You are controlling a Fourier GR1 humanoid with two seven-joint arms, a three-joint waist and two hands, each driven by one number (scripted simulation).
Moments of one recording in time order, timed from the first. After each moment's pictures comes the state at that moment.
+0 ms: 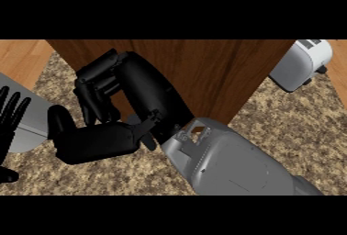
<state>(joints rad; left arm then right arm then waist) -0.02 0.58 0.10 -1.33 0.84 -0.45 -0.33 -0.98 -0.01 0.52 -1.56 -0.33 -0.37 0.45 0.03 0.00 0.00</state>
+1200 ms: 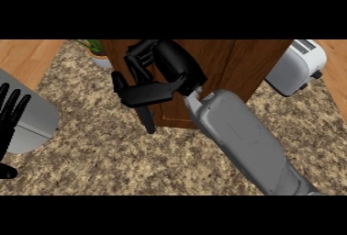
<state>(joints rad) -0.06 0.55 0.16 -1.28 0.80 -0.52 -0.31 -0.95 -0.02 0.37 -1.24 -0.34 -0.05 0.14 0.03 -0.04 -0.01</state>
